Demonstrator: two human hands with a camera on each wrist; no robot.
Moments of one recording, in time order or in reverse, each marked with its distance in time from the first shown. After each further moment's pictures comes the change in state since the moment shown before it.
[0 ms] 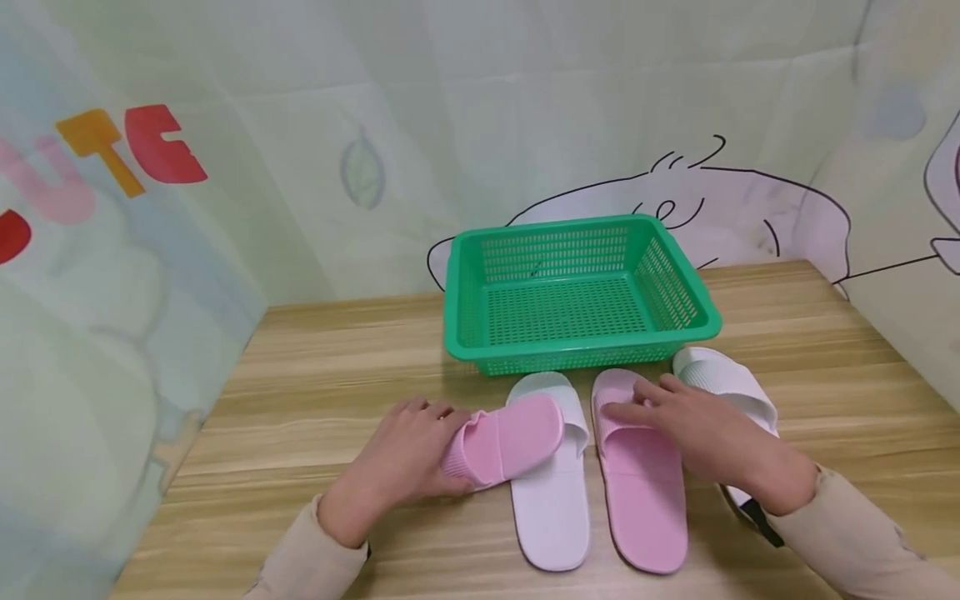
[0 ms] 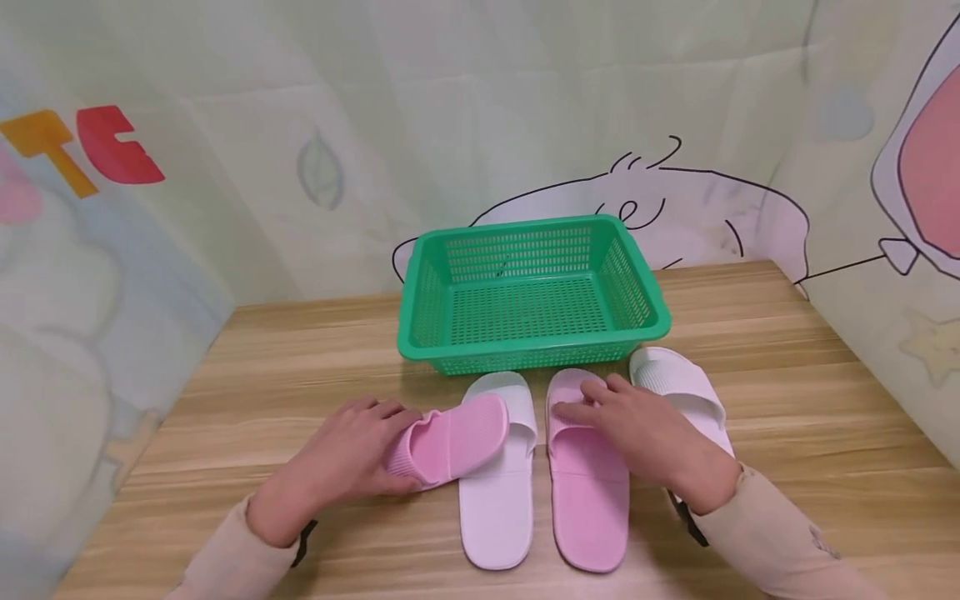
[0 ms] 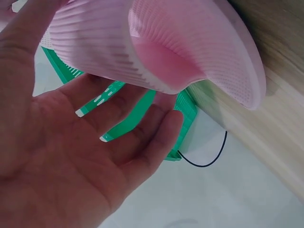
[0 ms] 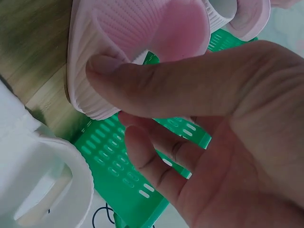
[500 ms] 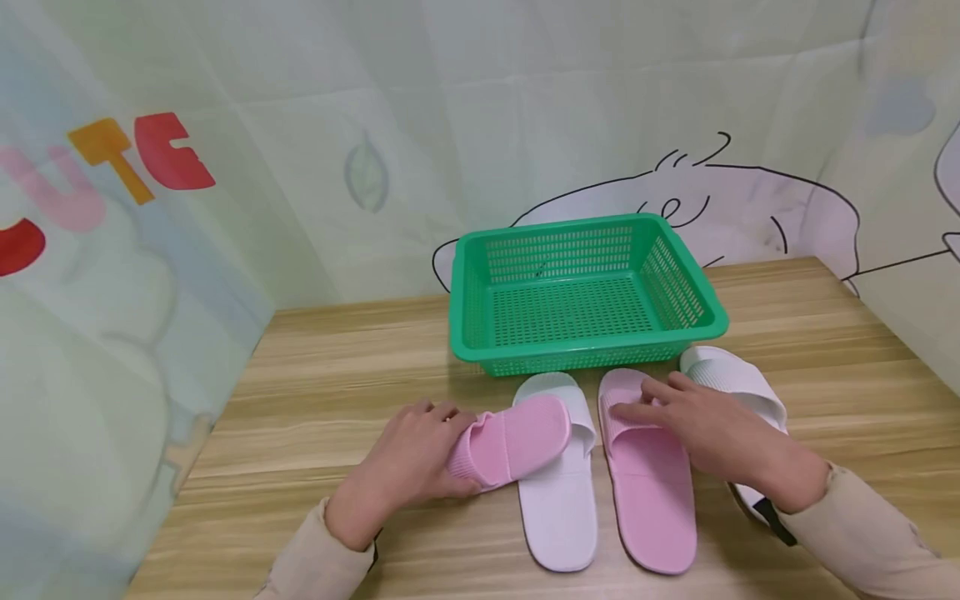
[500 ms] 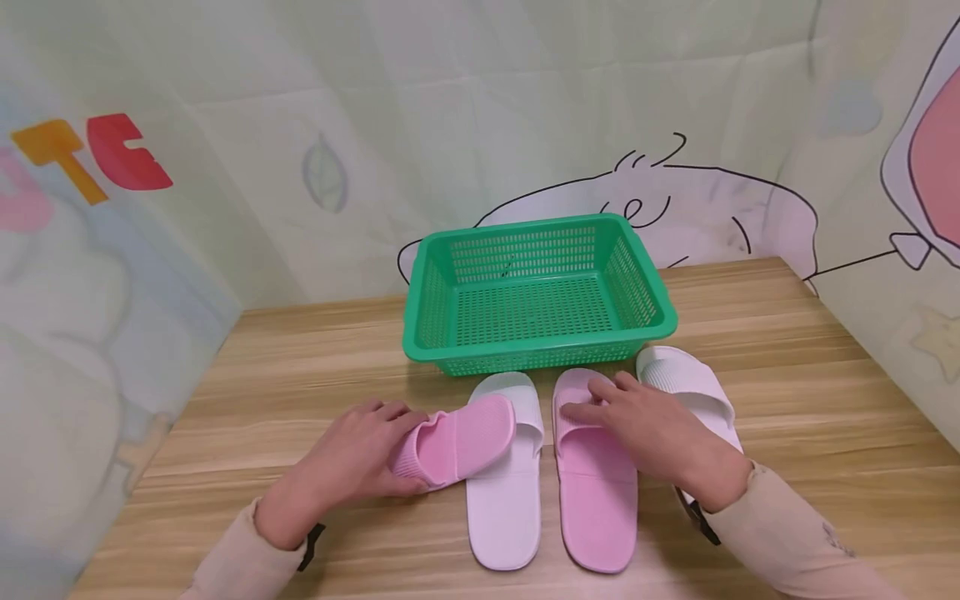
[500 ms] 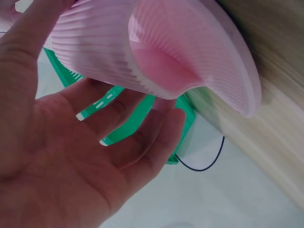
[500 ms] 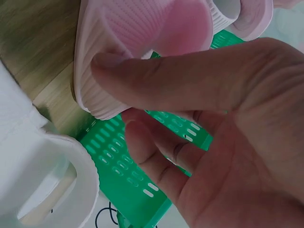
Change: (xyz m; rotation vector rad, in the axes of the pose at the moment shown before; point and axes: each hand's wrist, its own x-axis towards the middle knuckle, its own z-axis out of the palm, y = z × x) left_hand -0.002 -0.004 0.003 0.027 0.014 0.028; right_hand 0.002 0.003 0.003 0.032 -0.004 0.015
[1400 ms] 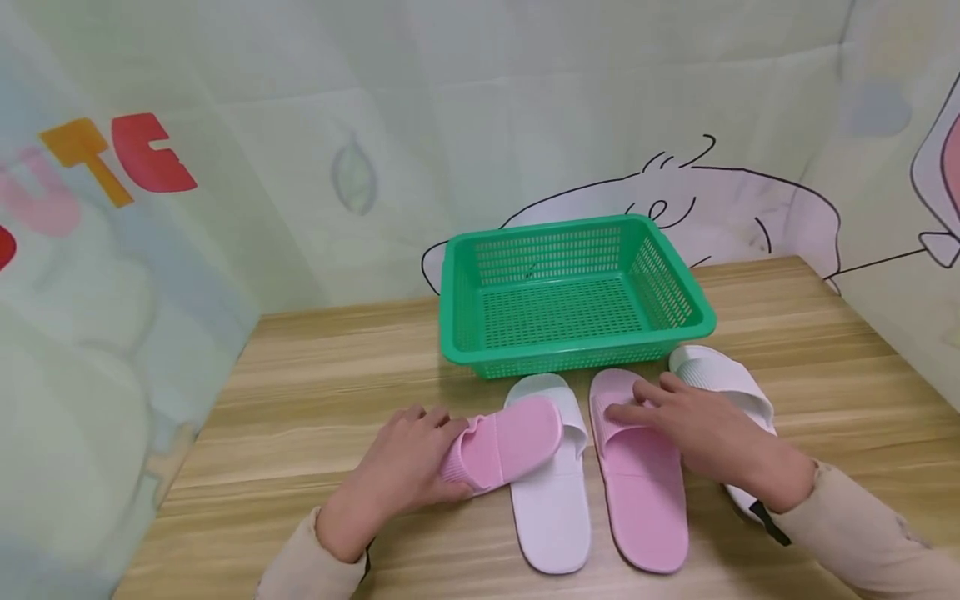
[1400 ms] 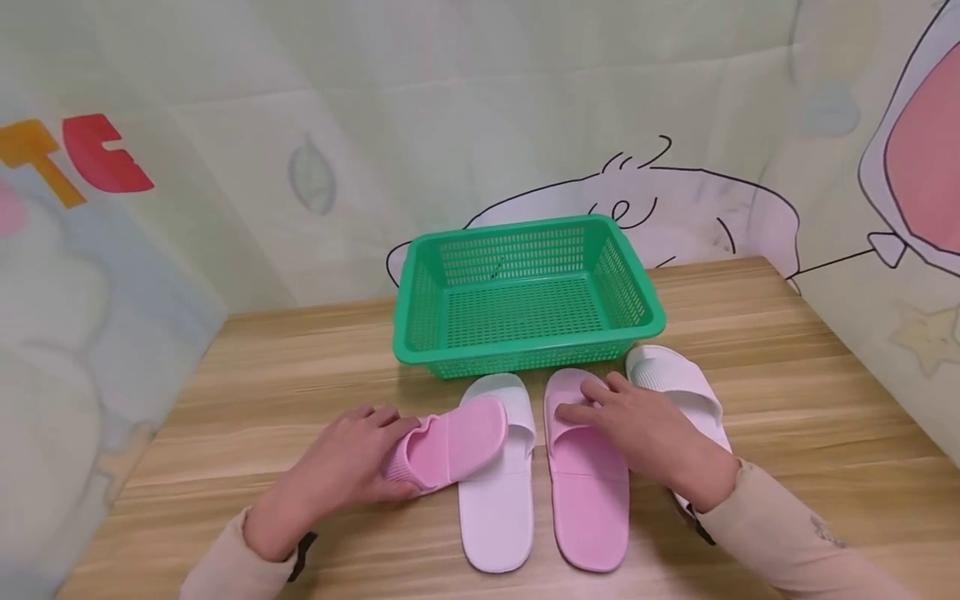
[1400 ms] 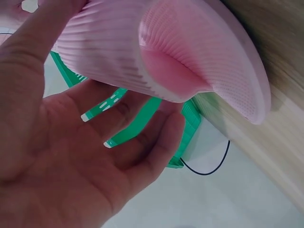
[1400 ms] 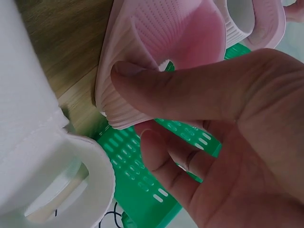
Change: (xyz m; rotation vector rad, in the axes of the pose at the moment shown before) left_hand -0.001 0.001 0.001 -0.002 0.013 0.031; right_hand -0.005 0.000 0.002 -0.067 0.028 -0.015
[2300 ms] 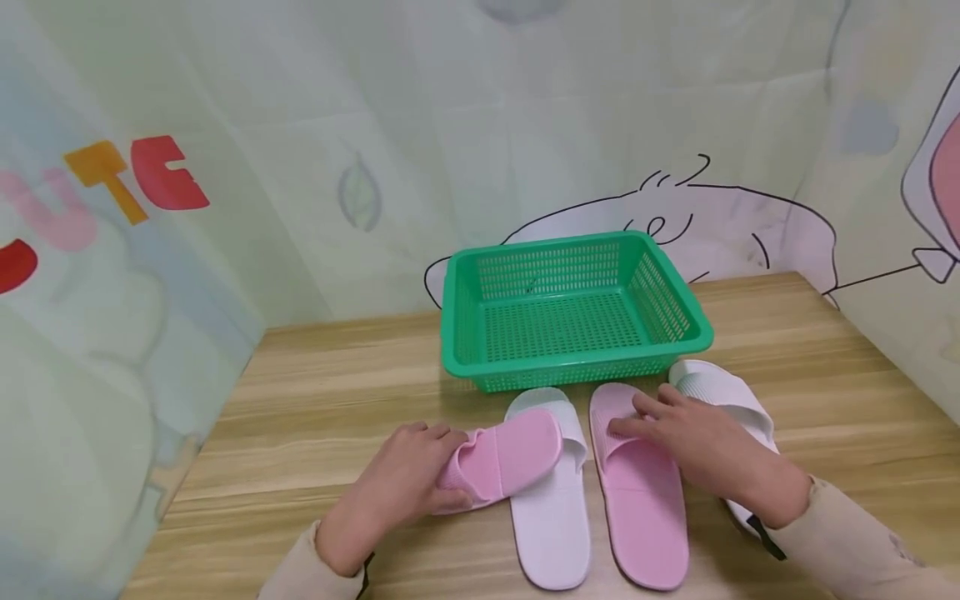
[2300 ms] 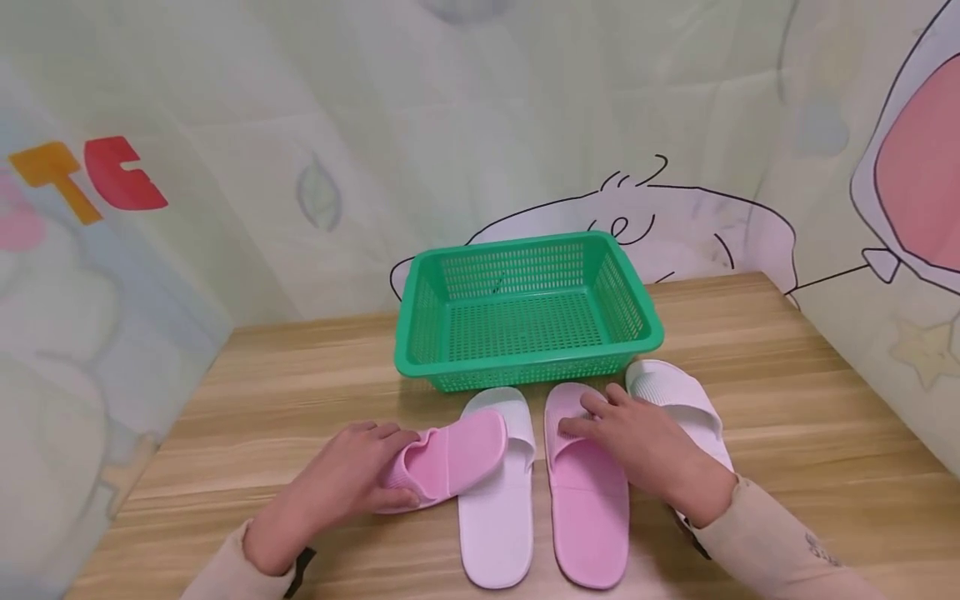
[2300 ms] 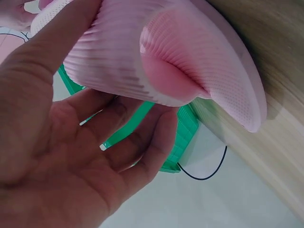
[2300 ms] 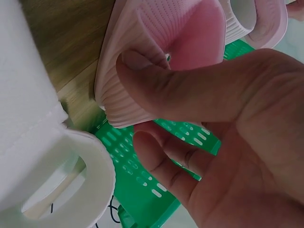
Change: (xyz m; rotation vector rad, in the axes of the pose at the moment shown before) left_hand -0.001 -0.001 0.003 0.036 0.068 0.062; right_hand 0.001 0.002 0.004 -0.069 0.079 -0.054
